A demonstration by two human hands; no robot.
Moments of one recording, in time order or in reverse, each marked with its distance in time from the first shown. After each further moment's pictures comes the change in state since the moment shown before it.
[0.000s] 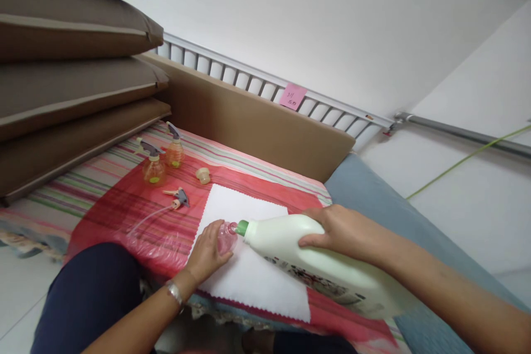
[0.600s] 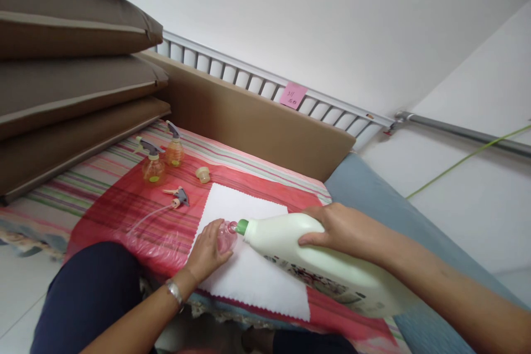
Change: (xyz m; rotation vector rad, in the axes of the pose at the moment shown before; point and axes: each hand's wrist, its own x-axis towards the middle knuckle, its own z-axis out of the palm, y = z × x) left_hand 0.000 -0.003 0.002 0.002 -0.022 -0.004; right_hand 0.001 -0.002 -0.002 -0.012 -0.009 0.015
